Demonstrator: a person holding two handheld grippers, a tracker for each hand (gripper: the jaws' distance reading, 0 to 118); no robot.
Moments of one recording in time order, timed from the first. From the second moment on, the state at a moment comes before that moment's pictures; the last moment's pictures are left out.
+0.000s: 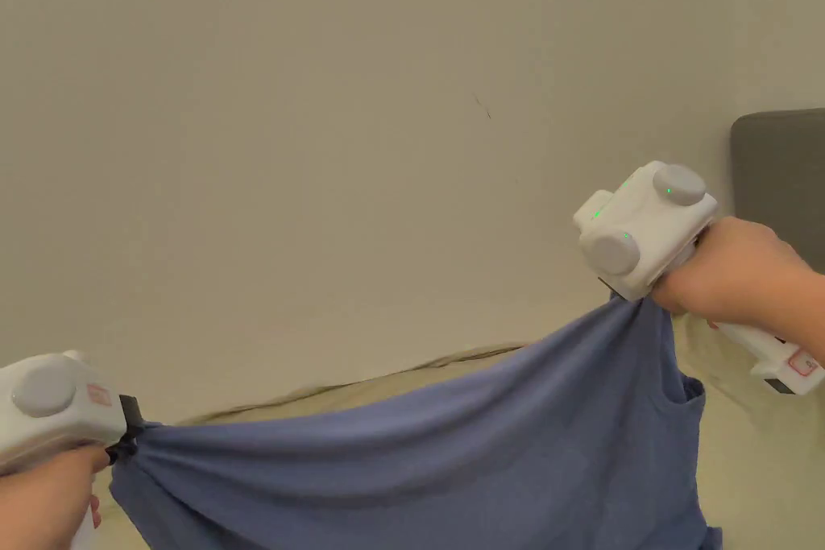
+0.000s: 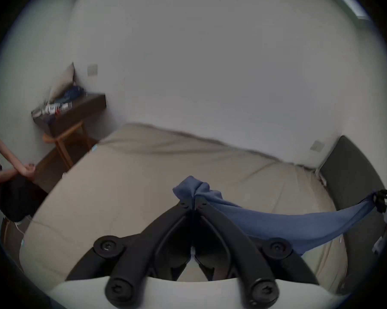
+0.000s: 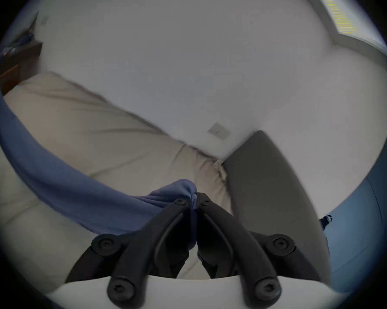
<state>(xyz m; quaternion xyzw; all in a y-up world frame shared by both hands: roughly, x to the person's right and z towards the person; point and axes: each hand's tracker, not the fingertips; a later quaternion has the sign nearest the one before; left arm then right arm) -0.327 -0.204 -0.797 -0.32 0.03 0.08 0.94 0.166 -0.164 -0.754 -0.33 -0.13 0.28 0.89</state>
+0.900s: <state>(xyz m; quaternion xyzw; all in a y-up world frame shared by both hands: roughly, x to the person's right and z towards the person) -0.401 -0.366 -0.456 -0.40 -0.11 0.14 0.90 0.233 -0.358 -0.407 -0.41 0.01 0.03 0.91</state>
